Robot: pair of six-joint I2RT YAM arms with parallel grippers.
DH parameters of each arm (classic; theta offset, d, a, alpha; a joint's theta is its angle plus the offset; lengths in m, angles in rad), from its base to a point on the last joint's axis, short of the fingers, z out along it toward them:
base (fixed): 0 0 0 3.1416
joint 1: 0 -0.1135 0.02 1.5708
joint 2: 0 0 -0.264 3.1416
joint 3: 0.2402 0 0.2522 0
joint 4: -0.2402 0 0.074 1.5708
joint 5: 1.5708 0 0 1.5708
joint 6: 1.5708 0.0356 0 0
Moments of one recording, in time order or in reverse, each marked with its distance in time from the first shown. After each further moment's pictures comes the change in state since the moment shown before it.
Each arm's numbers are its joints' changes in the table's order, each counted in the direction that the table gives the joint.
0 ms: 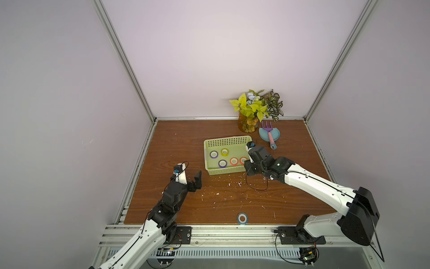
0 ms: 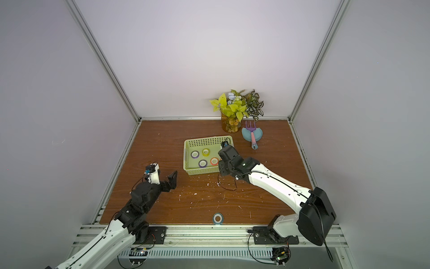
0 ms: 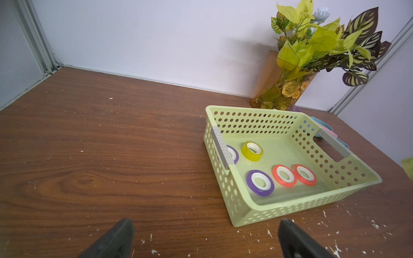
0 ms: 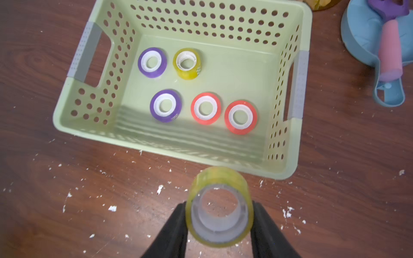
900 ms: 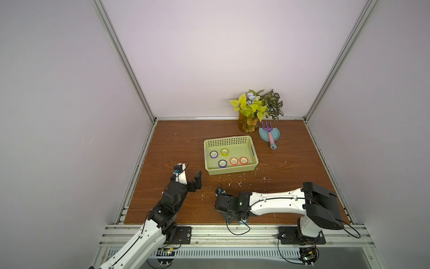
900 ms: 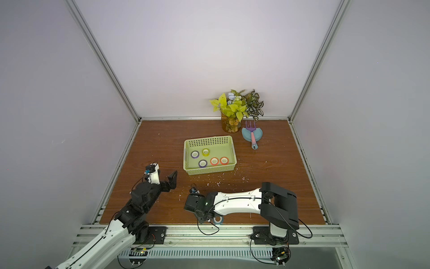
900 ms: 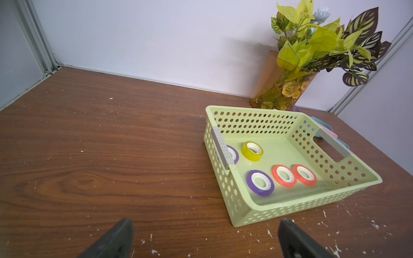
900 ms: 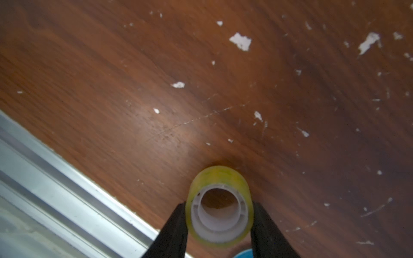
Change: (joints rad) left arm 0.000 0.000 0.000 0.000 -0.001 0.000; right arm -0.592 0.288 -0.050 -0.040 -0.018 0.273
